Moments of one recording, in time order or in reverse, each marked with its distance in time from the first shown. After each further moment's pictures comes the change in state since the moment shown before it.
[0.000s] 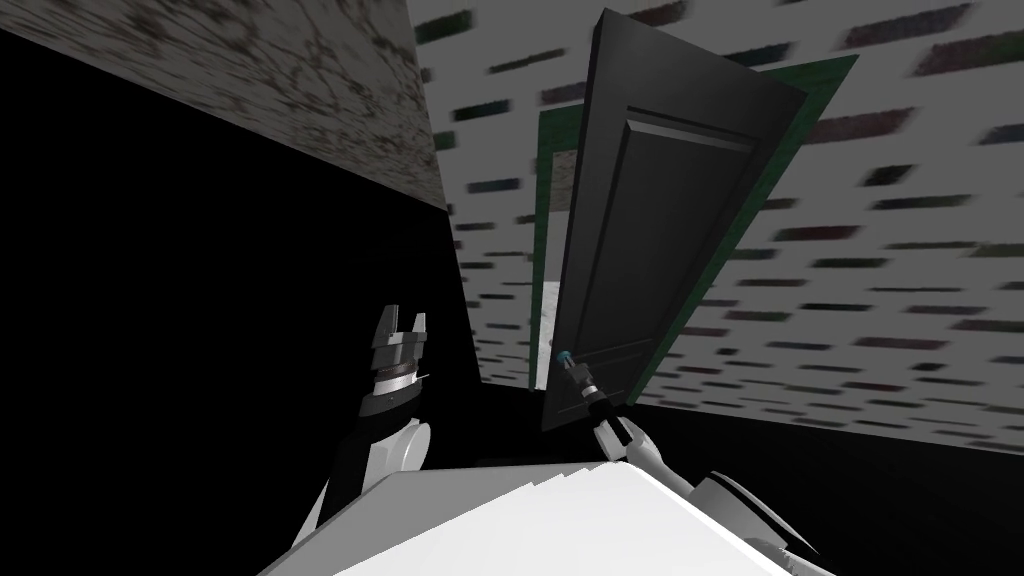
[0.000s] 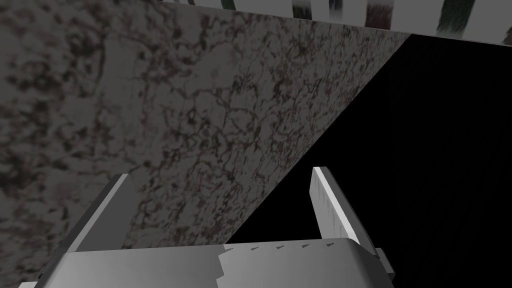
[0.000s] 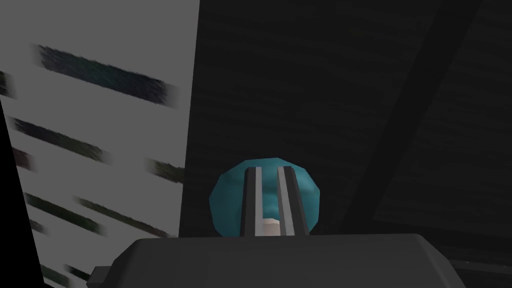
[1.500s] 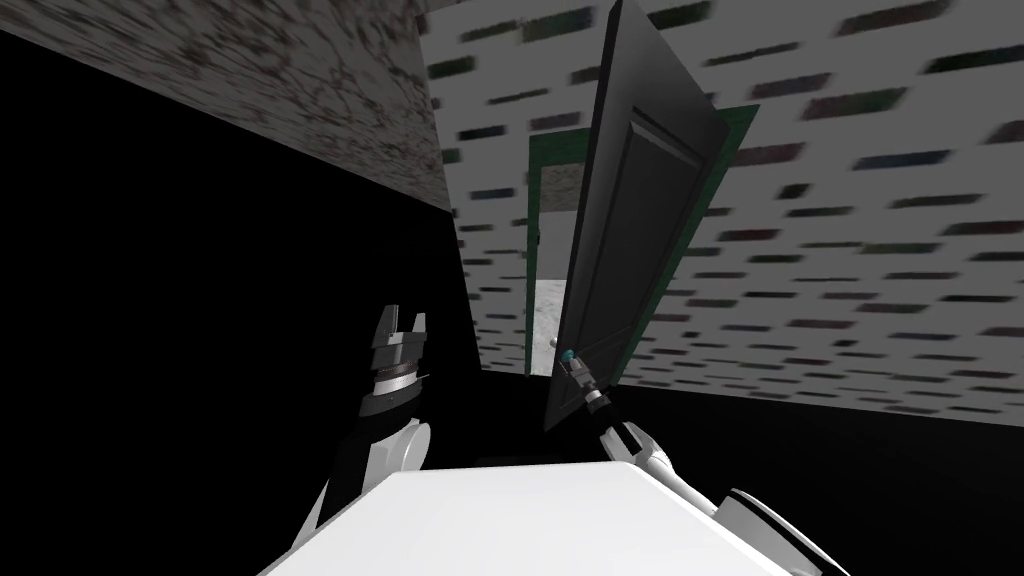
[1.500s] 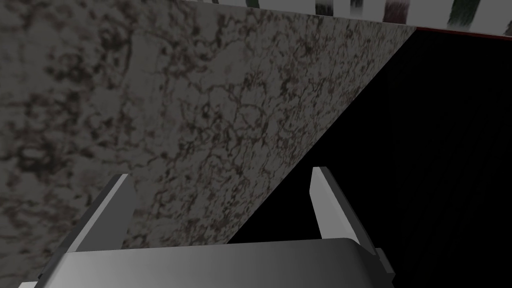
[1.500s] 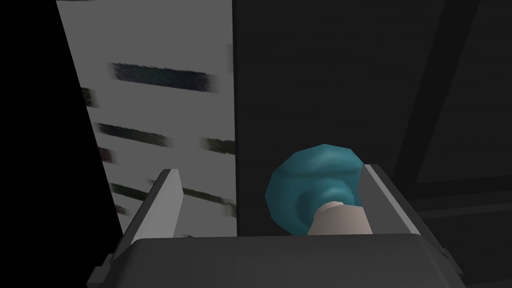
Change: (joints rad) arm 0.061 -0.047 0.056 -0.086 -0.006 -0.003 -0.204
